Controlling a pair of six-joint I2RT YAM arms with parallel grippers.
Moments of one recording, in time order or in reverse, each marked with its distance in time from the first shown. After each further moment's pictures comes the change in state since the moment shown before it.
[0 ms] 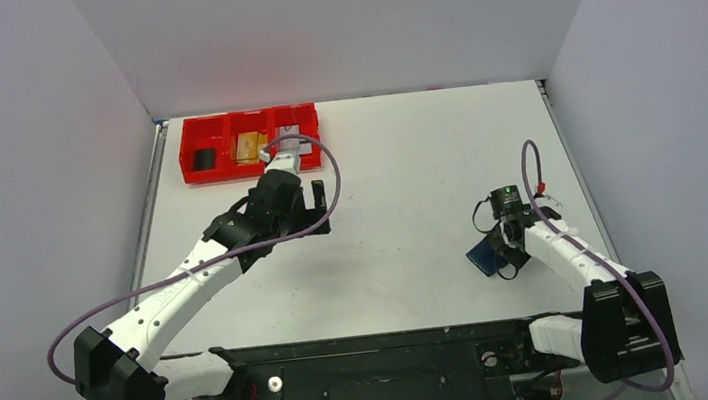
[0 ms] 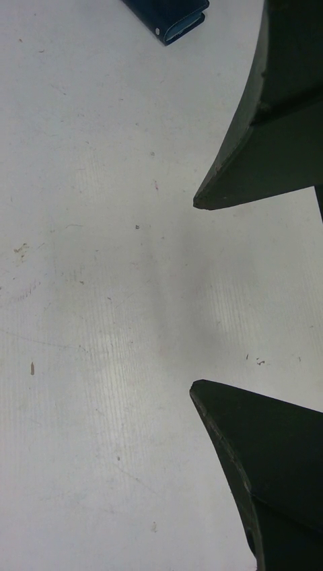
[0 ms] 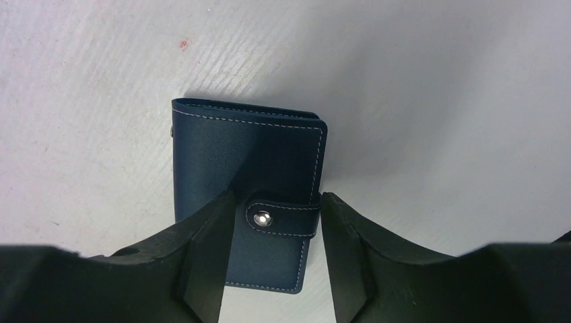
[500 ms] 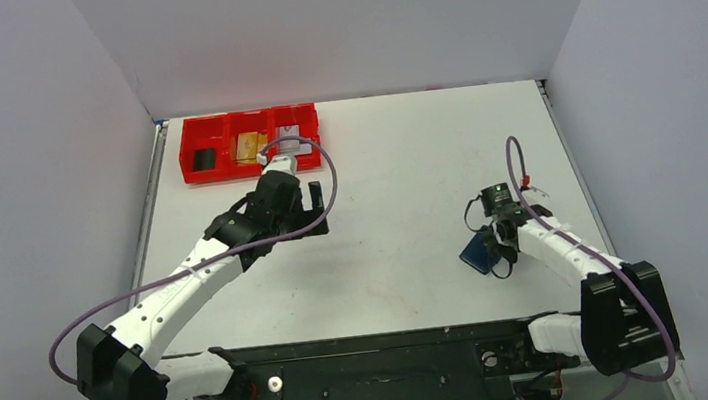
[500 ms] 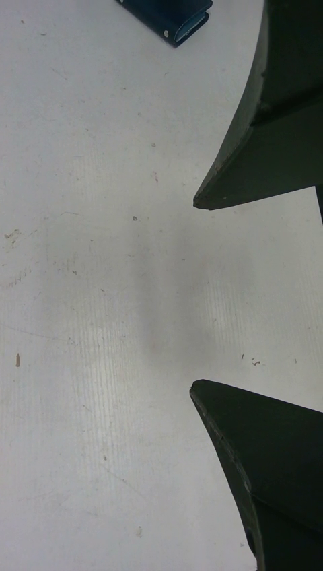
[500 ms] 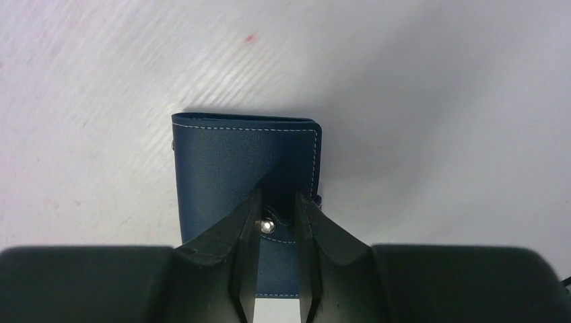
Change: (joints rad) left arm 0.022 0.006 -0.015 -0.004 0.005 -0.027; right arm 0.039 0.040 -0.002 0.087 -0.006 -0.068
